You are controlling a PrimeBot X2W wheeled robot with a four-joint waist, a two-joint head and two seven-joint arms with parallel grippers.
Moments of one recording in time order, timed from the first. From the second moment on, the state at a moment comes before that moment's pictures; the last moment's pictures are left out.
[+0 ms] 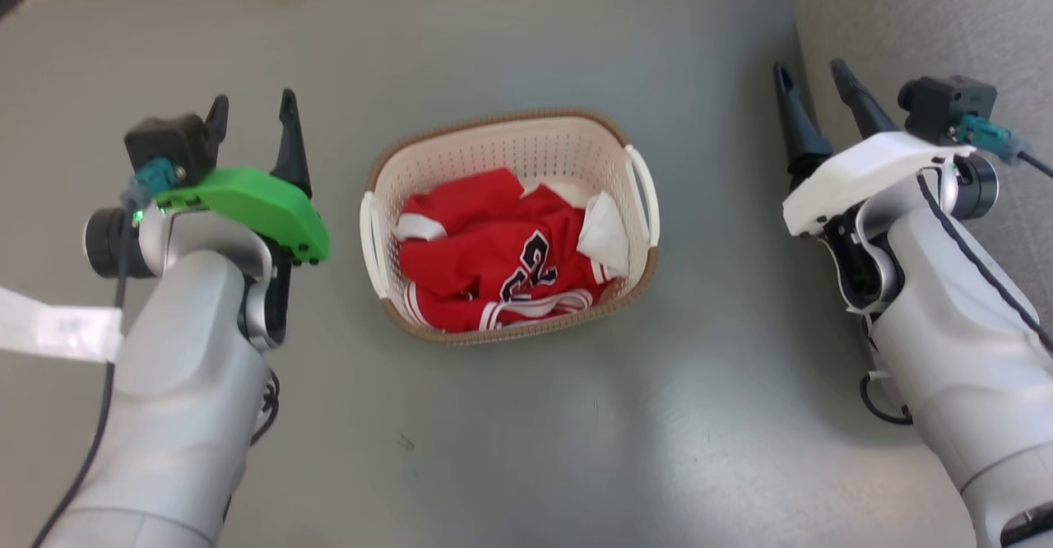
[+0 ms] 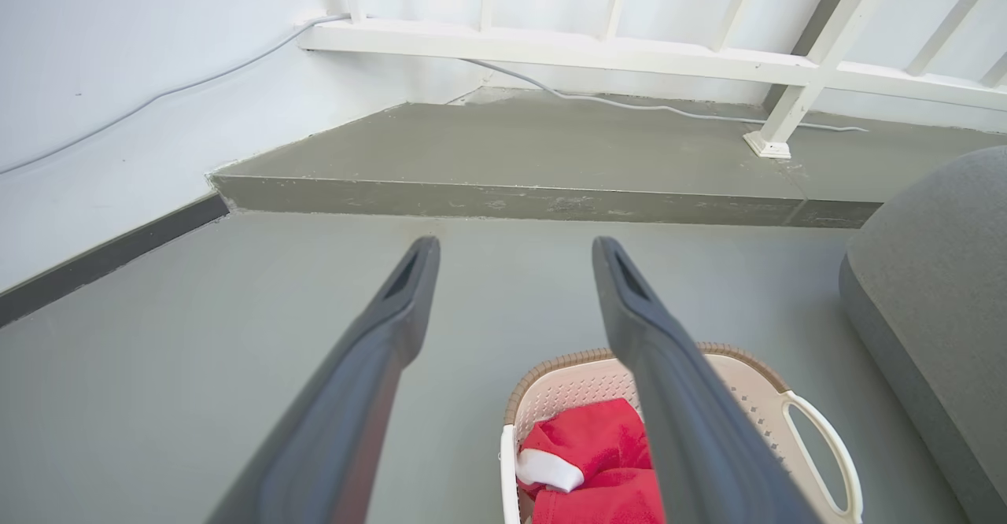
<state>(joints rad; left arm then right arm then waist) -0.76 0.09 -0.40 0.80 -0.56 0.05 -0.25 -0.69 -0.19 0.41 0.74 0.56 0.04 -0.25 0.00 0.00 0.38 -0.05</state>
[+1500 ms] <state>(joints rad) -0.04 0.08 -0.30 0.19 -0.33 0.11 -0.25 -0.10 -0.15 0.27 0.29 0.33 -0.06 -0.25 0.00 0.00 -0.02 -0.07</state>
